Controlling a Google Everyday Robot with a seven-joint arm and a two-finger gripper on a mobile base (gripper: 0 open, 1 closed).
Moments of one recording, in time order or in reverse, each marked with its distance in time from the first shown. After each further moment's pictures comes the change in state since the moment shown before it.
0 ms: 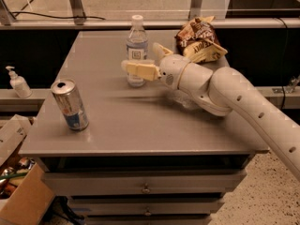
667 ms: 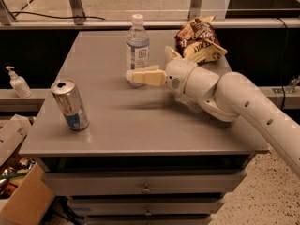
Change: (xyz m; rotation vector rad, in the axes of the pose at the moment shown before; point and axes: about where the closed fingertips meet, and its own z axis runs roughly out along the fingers) arm 0.005 -0.007 -0.023 0.047 0.009 0.004
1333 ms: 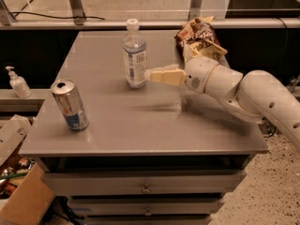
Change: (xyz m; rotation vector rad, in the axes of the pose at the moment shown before) arm -0.011 -0.024 -0.045 0.058 0.045 -0.049
